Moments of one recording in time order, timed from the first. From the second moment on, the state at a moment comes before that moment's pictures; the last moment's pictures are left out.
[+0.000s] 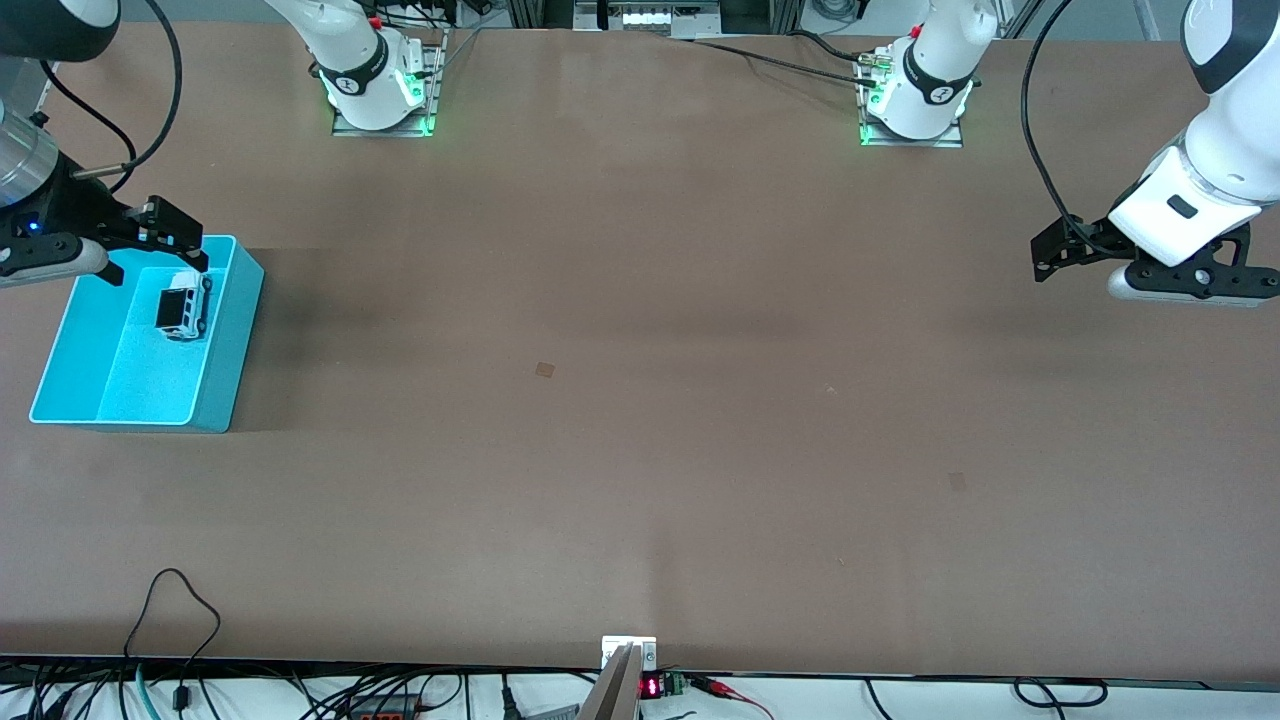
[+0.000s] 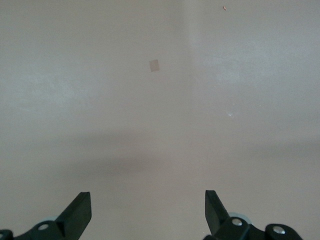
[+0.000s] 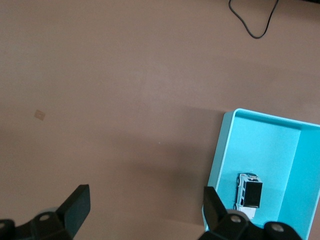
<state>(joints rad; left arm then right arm) -0.09 -0.02 0.01 -1.75 0.06 1.72 -0.01 -0.04 -0.05 0.05 -1.78 0.02 1.81 -0.19</state>
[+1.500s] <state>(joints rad) -0.09 -0.02 0.01 -1.75 0.06 1.72 -0.01 0.01 -0.03 0.04 -1.61 0.02 1.68 0.08</state>
